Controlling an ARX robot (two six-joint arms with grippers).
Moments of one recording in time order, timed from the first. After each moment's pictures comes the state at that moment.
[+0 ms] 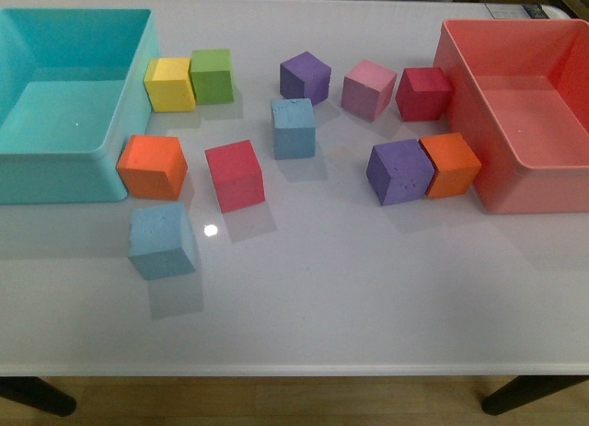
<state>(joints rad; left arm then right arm) 0.00 0.01 0.02 0.00 0.00 -0.01 0.00 0.39 0.02 0.38 0.00 0.00</state>
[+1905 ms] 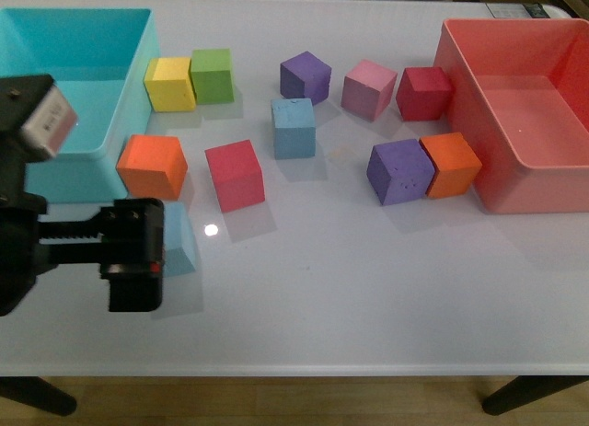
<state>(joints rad) -0.40 1.62 0.54 0.08 -0.04 -0.39 0.00 0.00 0.02 0.00 0.00 0.00</state>
